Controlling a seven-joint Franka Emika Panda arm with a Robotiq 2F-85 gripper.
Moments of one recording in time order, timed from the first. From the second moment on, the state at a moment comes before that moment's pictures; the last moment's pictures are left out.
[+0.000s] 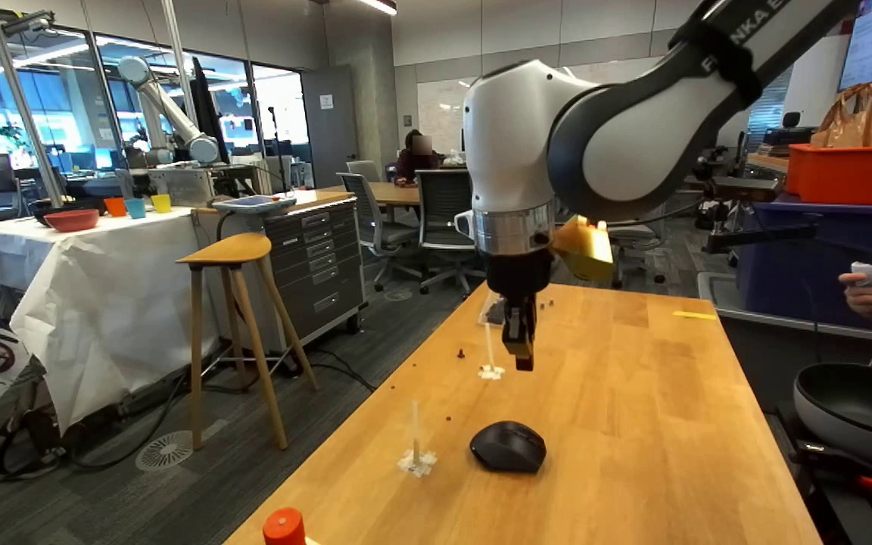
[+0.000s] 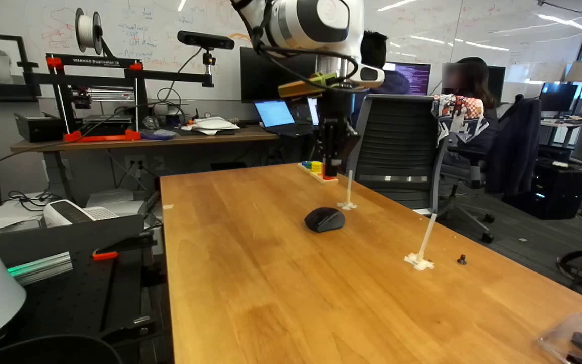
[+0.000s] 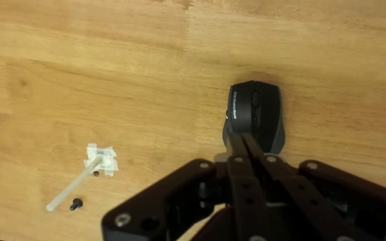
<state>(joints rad) 0.11 0.30 0.02 -2.02 -0.20 2.24 0.11</state>
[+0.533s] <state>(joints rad) 0.11 0.03 0.08 -2.09 -0.05 1.97 -0.08</state>
